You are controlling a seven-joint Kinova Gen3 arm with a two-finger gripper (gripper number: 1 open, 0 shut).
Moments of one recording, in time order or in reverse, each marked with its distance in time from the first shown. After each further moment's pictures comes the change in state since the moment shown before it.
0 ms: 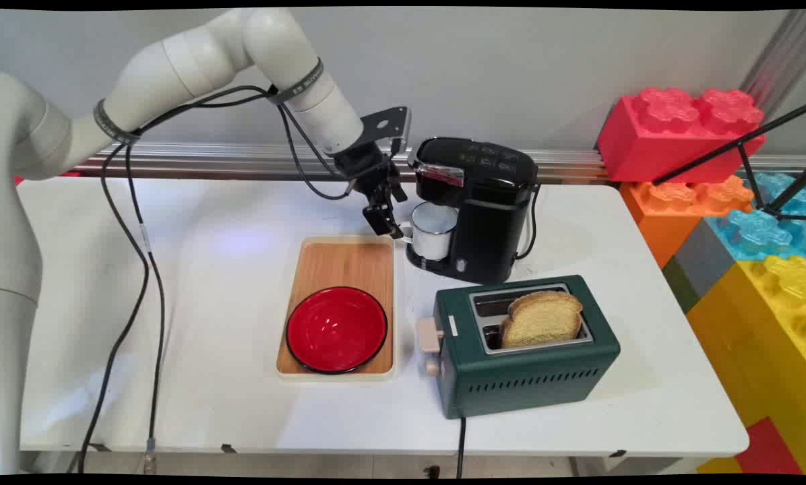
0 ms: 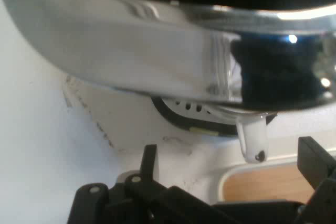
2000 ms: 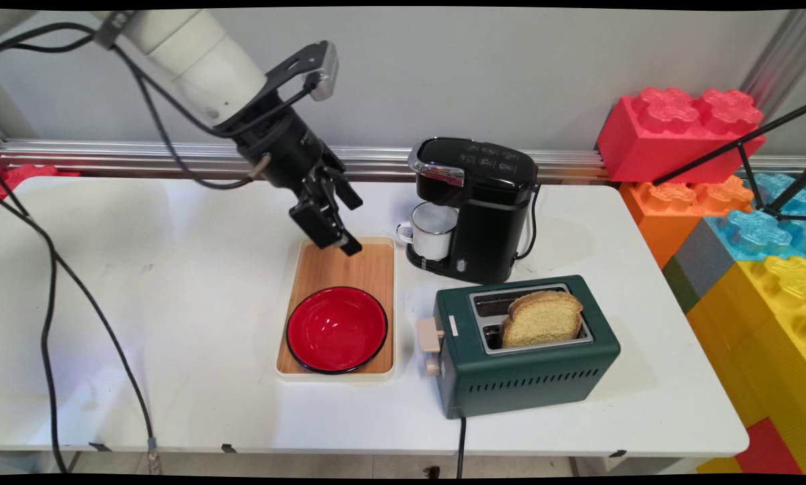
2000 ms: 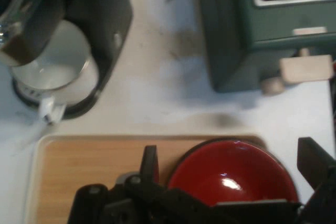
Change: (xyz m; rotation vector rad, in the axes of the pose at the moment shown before) arm 0.014 0.153 -0.168 -0.079 0.101 -0.208
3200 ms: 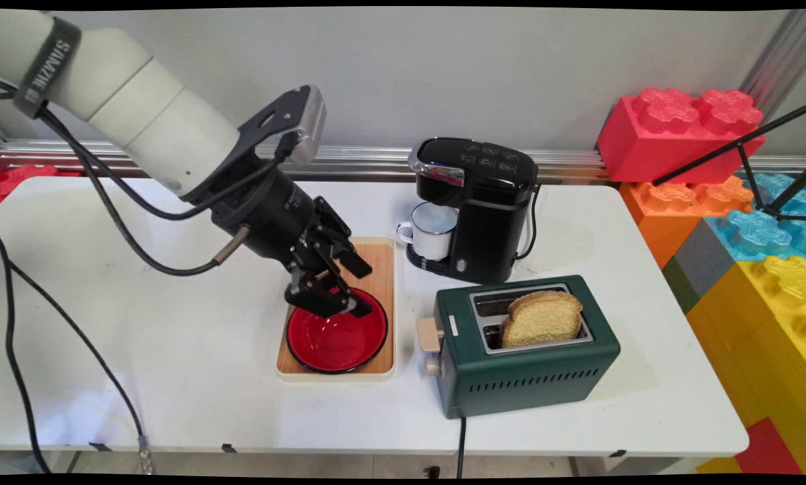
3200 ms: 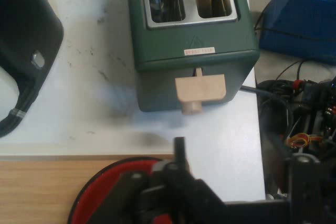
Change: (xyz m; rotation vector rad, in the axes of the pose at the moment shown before) arm -0.005 0.100 0.007 0.004 0.056 0.007
